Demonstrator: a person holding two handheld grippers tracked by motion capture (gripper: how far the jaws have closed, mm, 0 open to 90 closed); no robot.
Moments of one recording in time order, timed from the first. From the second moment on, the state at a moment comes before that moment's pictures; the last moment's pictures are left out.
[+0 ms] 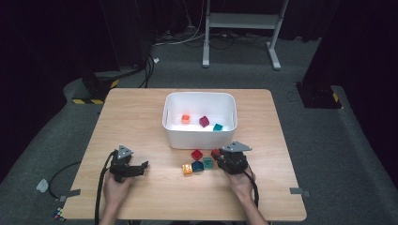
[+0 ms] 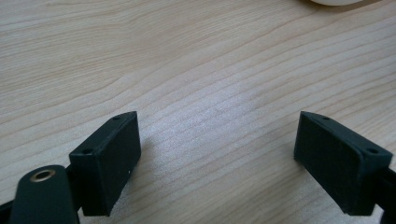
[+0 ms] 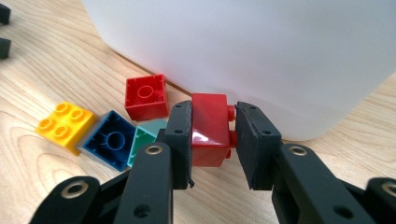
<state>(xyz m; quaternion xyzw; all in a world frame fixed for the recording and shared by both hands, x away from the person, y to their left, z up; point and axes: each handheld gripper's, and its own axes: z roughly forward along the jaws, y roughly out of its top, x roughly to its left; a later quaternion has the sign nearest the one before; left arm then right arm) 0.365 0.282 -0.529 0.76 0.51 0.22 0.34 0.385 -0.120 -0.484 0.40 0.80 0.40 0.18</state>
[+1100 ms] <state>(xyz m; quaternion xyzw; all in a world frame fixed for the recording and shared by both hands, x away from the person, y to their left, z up) 0.365 0.282 -0.529 0.76 0.51 0.22 0.34 0.372 -0.137 -0.426 0.37 0.80 0.44 0.19</state>
